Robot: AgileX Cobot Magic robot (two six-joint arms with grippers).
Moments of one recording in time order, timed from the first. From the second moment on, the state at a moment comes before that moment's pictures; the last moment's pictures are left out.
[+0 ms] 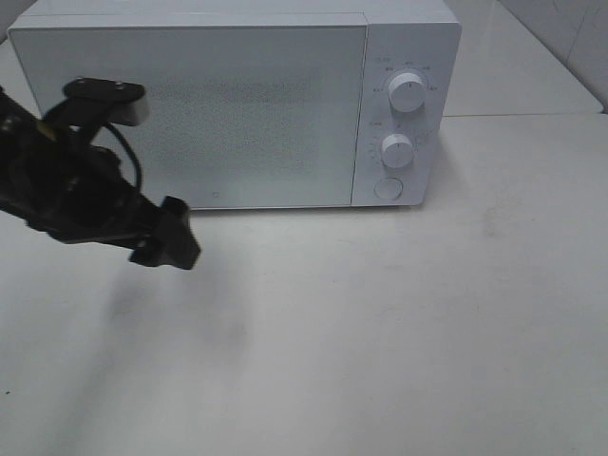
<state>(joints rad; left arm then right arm) -0.46 1.58 -0.89 -0.29 0.54 0.24 0.19 0.00 -0.51 -0.04 1.04 0.04</state>
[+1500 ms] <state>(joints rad) -0.03 0.45 -0.51 -0.05 1.04 0.07 0.19 0.00 -0.51 -0.04 1.04 0.04</state>
